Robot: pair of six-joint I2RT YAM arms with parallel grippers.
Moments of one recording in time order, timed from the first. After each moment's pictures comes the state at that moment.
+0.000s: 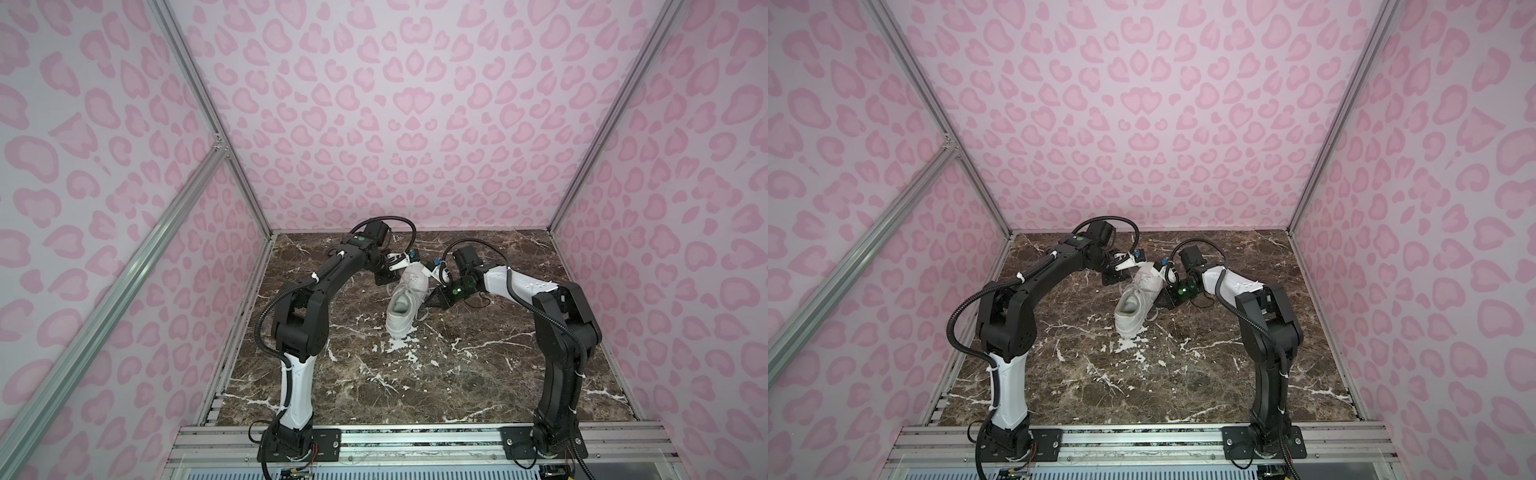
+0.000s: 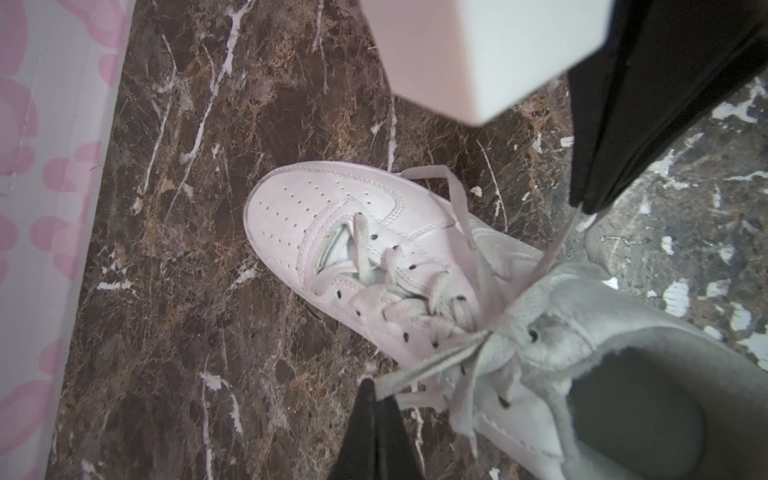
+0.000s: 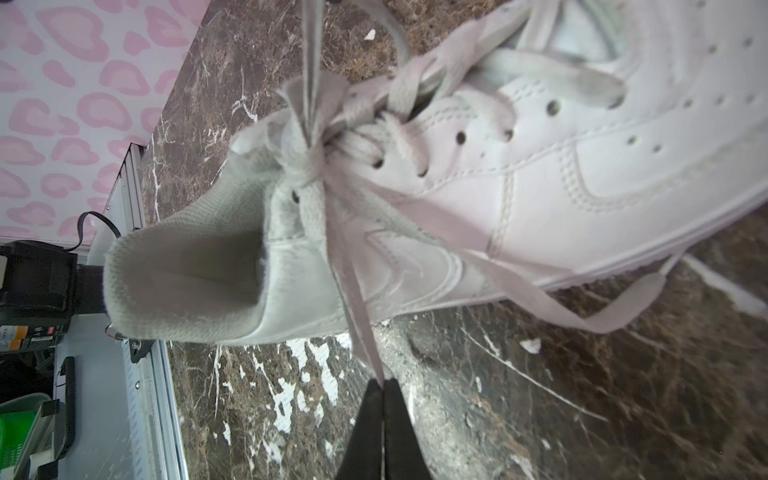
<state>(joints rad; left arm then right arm) -0.41 2.08 1.80 -0.82 0.36 0.99 0.38 1.96 1.35 -0.56 -0.73 -0.17</state>
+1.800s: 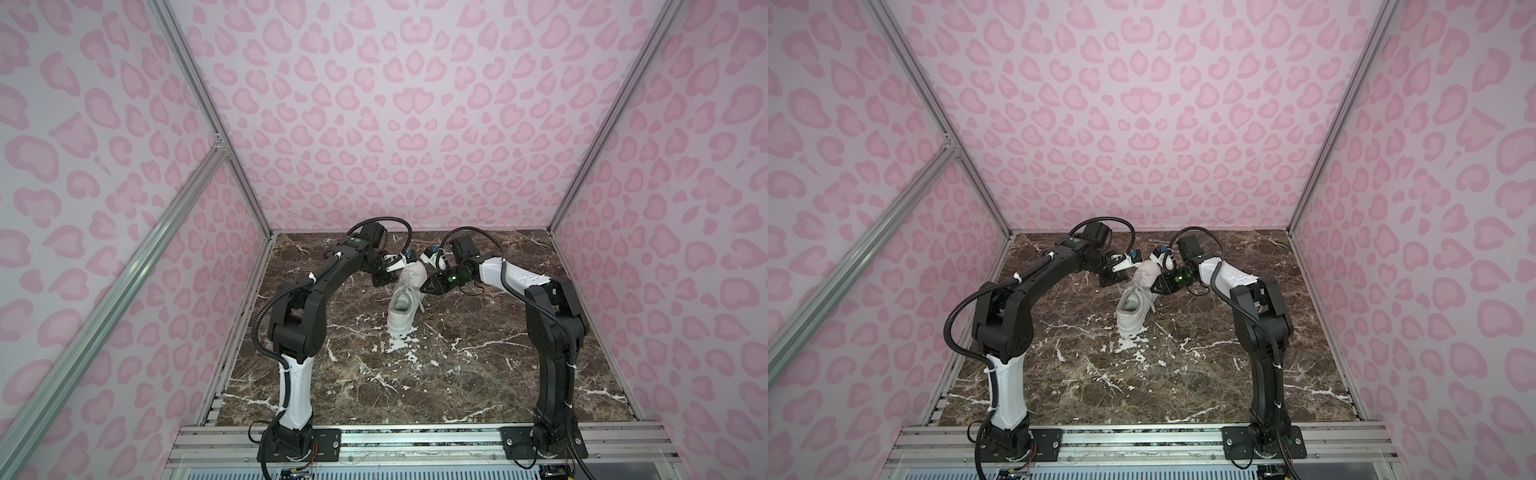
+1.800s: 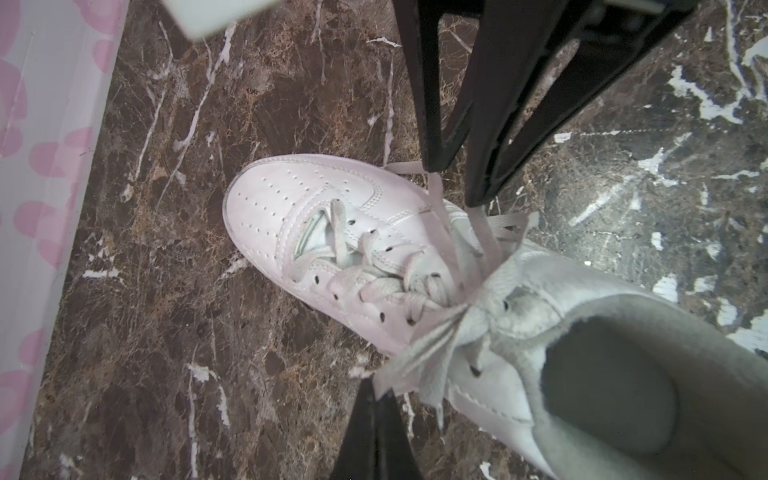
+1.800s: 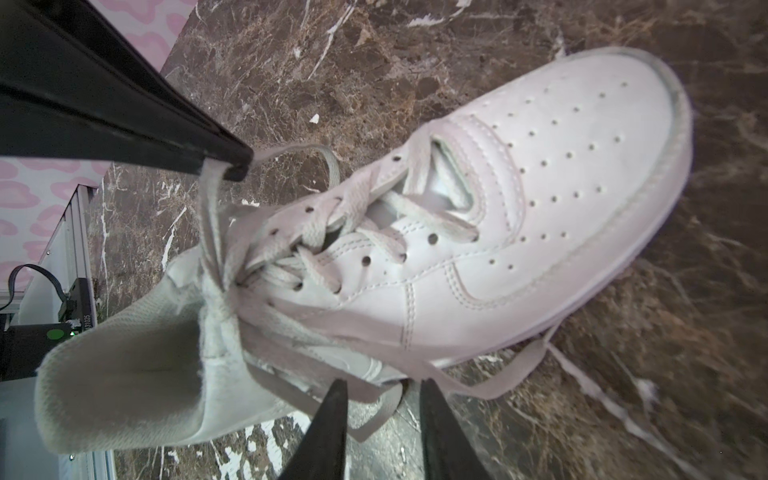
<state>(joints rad) -0.40 2.06 1.75 -0.80 0.40 0.98 0.38 2.08 1.53 -0.52 -0.66 -0.14</state>
